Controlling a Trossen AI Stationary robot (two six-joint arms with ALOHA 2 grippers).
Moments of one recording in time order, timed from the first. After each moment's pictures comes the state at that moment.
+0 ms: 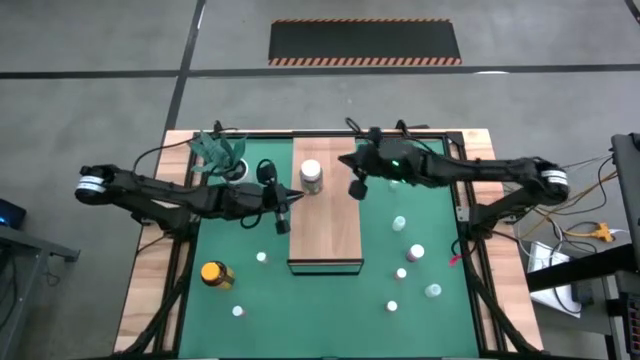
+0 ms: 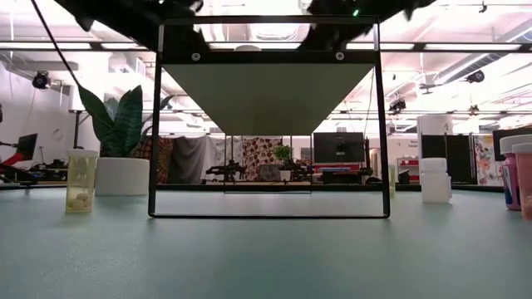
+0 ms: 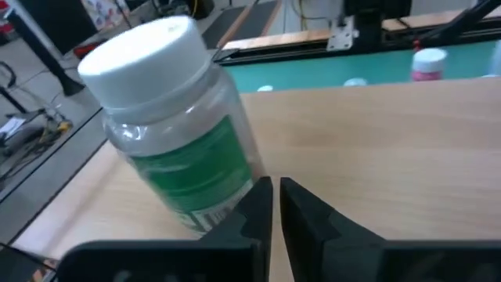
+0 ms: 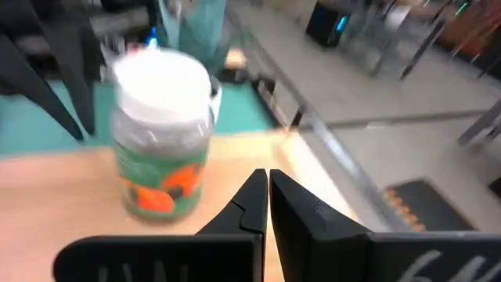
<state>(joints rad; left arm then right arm) -0.04 1.18 0.70 0.13 -0.42 0.09 -0.22 1.40 1.05 -0.02 0.17 -0.17</state>
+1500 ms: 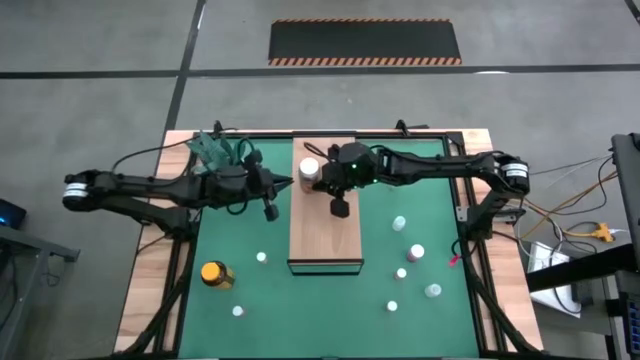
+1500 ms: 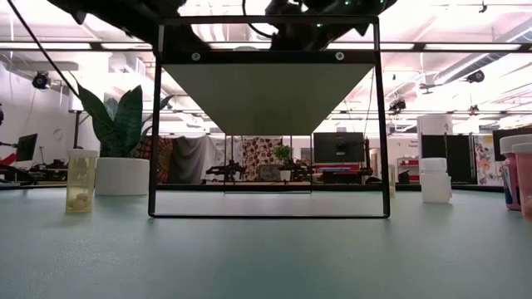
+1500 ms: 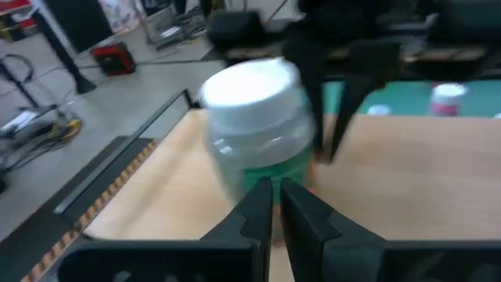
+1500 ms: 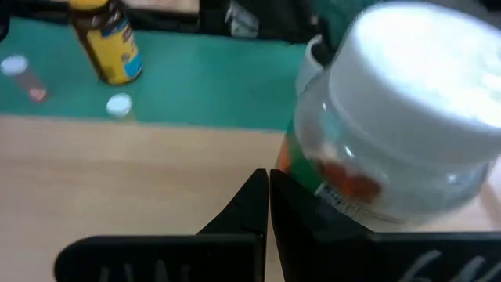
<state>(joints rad) 0.06 1.01 0.70 0.03 -0.33 0.08 -0.19 1.69 1.30 -0.16 -0.18 -0.19</state>
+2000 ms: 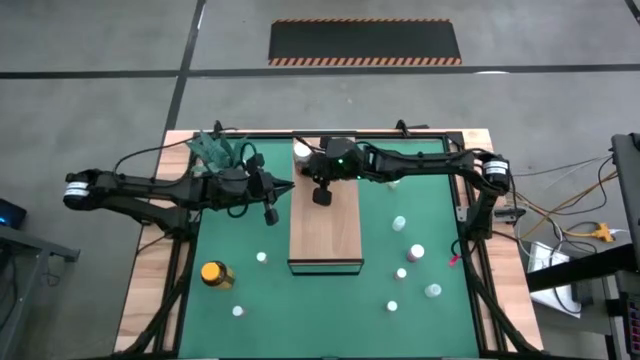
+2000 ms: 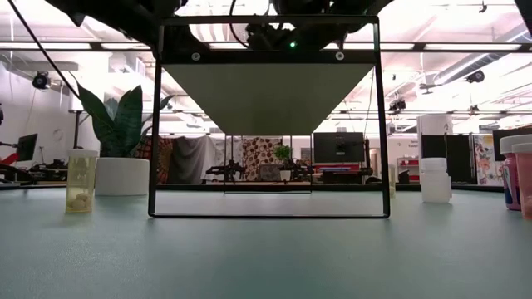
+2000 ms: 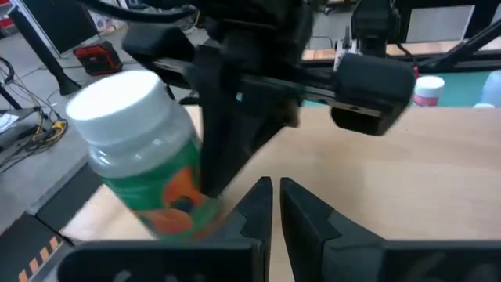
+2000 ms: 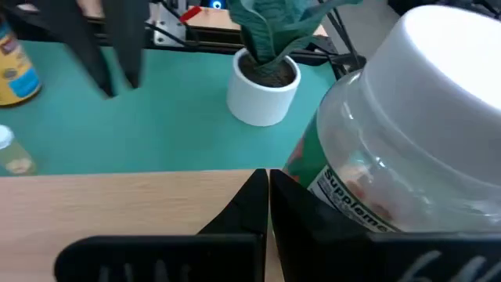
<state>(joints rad) 0.04 1.02 0.69 0.04 -0.32 0.08 -0.23 1.83 1.40 -0.07 -0.02 -0.21</state>
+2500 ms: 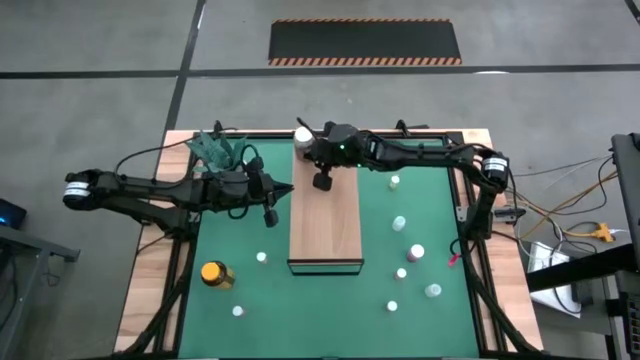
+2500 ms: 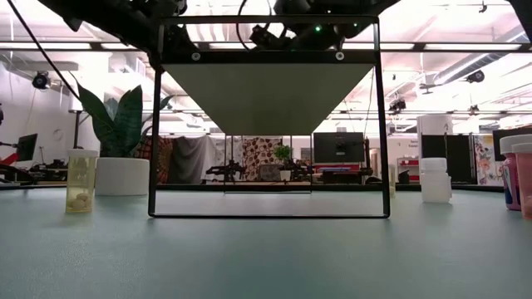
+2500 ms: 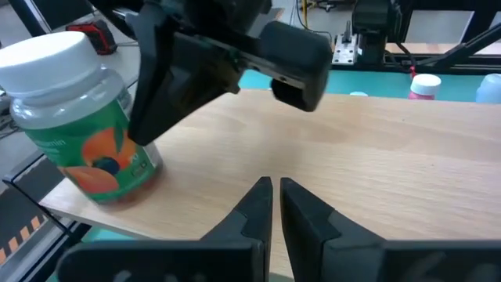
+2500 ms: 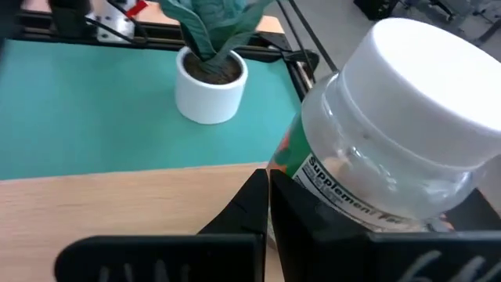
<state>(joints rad) 0.04 1.02 0.65 0.04 -0.32 0.00 -0.31 1.84 1.43 -0.08 0.00 -0.26</state>
